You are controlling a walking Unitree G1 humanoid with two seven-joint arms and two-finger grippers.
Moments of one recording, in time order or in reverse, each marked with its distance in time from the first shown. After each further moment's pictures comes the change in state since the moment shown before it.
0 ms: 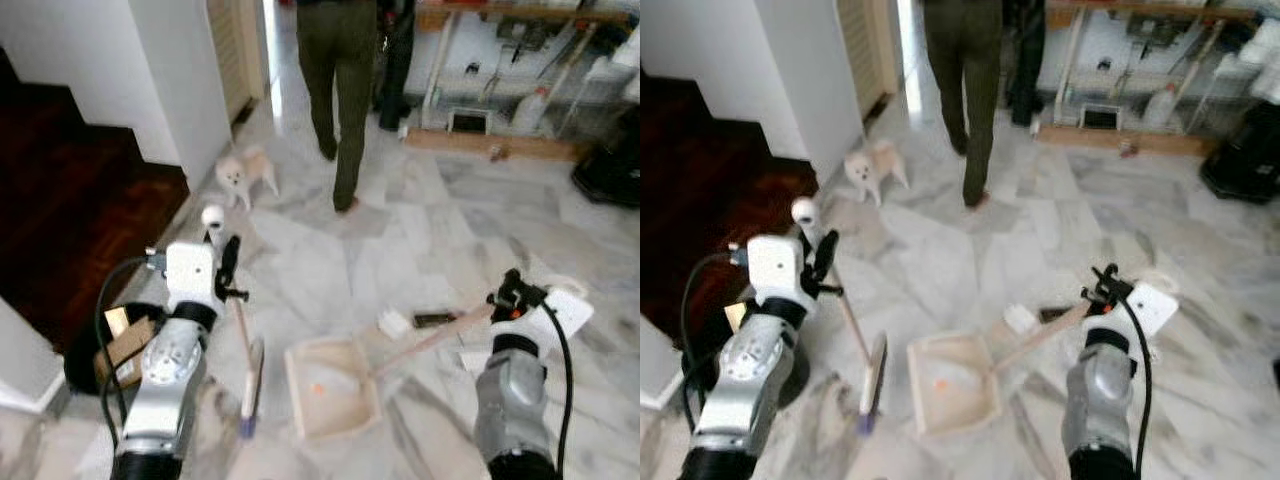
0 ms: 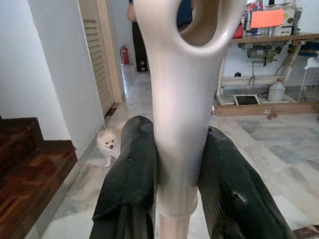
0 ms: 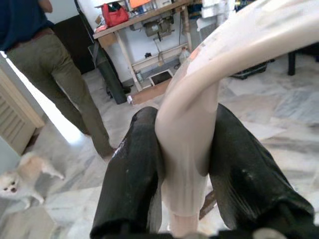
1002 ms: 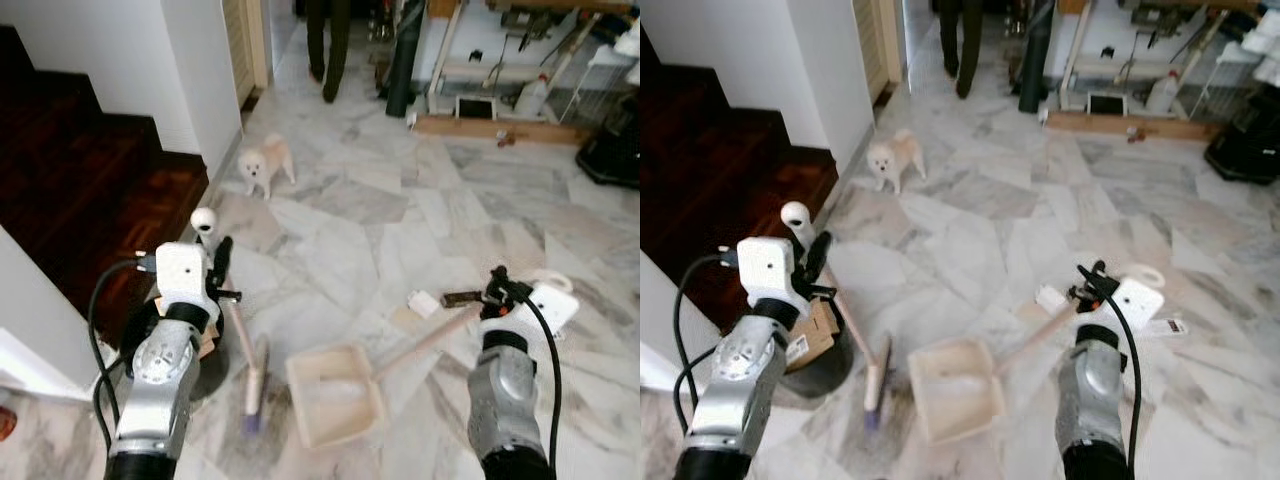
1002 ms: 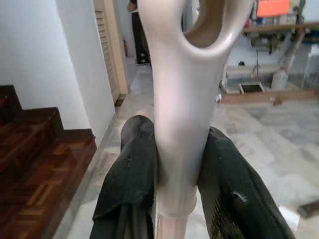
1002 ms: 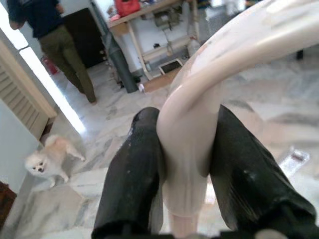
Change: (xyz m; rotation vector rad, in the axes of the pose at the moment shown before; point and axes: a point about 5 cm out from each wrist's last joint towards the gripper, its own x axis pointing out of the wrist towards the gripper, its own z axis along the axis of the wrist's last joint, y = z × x) left arm 0.000 0.001 -0.001 0.001 0.013 -0.012; right arm 0.003 0.006 0.002 0.018 -0.003 0.012
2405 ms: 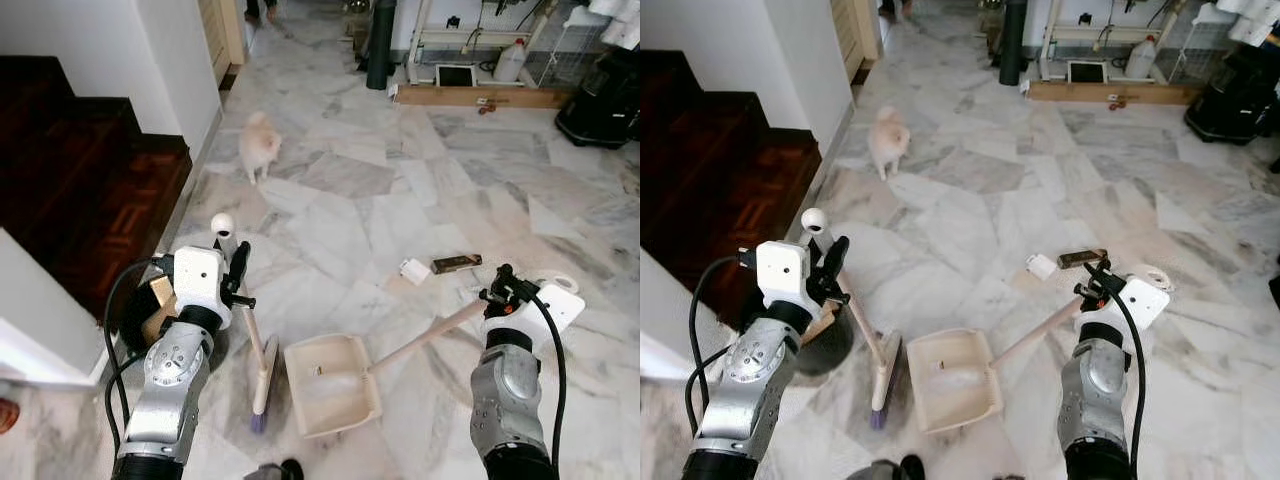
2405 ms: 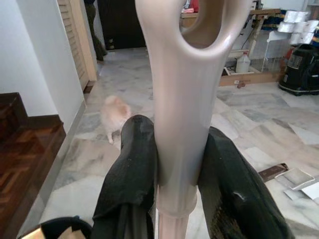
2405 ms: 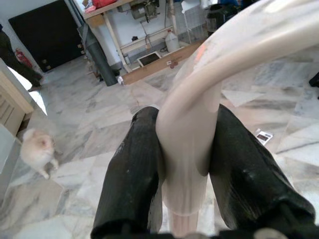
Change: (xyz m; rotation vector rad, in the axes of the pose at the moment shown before) left arm -0.001 -0.015 -0.002 -0.027 0.006 -0.077; right arm 0.001 -0.004 0.001 -0.008 -0.003 -0.012
